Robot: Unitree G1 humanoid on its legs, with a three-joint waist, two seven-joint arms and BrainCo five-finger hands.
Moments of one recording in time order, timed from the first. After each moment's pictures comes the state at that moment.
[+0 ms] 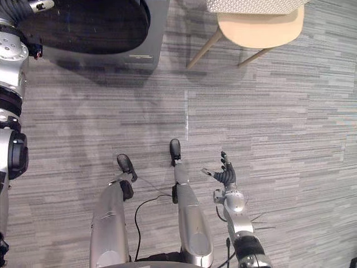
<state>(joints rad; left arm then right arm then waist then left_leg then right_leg) -1.40 0.71 -0.16 1.14 0.02 -0.08 0.26 -0.05 -0.13 0.02 0.43 0.07 -0.19 -0.15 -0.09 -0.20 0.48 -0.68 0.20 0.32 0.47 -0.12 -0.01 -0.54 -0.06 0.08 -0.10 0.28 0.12</state>
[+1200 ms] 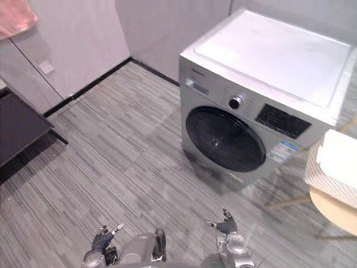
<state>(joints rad) 0.12 0.08 0.13 0.94 -0.17 -0.14 0.18 0.01 -0.10 0.03 0.93 0.02 -0.13 -0.12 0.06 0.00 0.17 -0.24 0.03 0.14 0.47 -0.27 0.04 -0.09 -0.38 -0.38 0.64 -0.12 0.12</state>
